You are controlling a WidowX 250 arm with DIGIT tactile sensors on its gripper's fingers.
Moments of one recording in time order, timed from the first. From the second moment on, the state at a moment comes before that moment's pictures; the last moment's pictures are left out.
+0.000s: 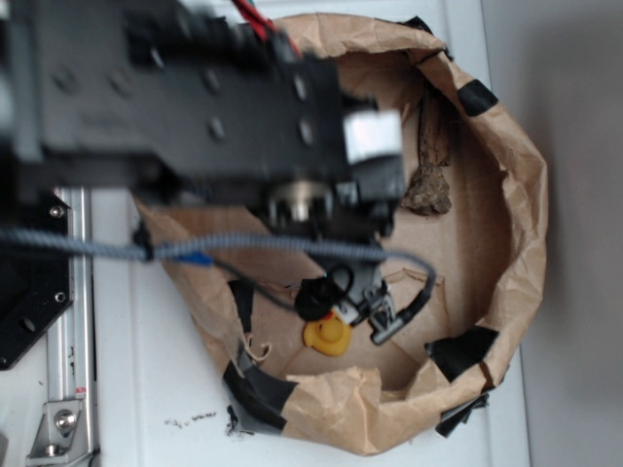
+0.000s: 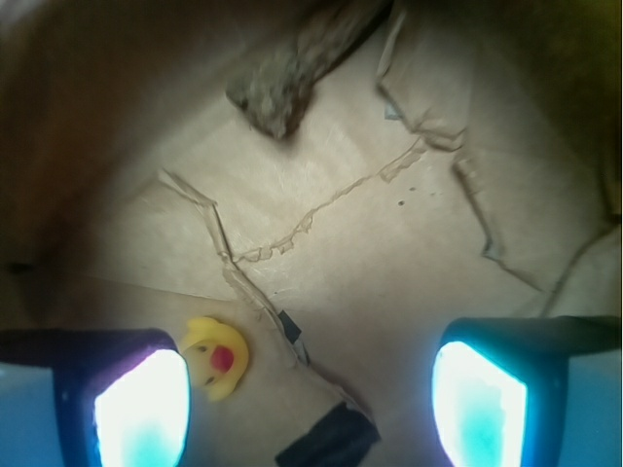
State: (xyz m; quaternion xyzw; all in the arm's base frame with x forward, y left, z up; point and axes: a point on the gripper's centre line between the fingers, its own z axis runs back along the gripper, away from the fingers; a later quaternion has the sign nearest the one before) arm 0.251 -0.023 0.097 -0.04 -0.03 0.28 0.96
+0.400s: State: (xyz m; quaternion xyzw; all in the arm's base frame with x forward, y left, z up) arm 0.242 -0.040 0.045 -0.07 -0.02 0.23 0.97
